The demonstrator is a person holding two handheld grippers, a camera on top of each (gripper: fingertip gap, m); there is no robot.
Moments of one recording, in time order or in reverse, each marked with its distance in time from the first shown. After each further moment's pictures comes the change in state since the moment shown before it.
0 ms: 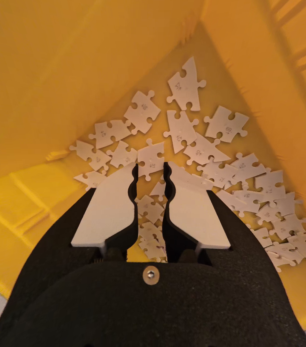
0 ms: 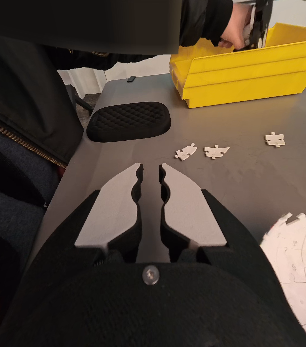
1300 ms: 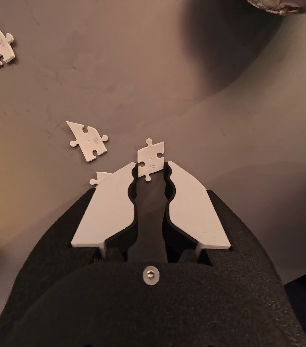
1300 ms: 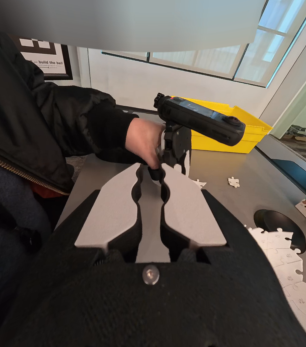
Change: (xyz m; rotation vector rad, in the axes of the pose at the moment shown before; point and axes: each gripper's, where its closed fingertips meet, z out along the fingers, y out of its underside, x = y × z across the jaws) left arm 0.377 0.003 -0.037 0.110 0.103 -0.040; right arm -0.041 -0.050 -0.050 0.158 0.105 -0.249
